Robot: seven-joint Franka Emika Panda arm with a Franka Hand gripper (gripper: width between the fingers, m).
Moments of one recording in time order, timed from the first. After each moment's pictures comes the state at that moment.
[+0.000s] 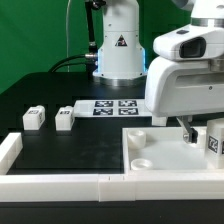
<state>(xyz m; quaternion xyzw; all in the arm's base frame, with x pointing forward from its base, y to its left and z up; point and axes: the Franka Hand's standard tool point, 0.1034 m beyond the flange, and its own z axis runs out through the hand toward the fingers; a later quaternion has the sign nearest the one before) 0.620 0.114 0.064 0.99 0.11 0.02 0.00</state>
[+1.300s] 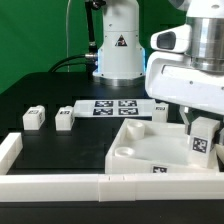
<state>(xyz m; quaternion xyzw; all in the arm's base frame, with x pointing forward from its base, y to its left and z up) 0.615 0.098 0.064 0.92 -0.39 0.03 0.02</state>
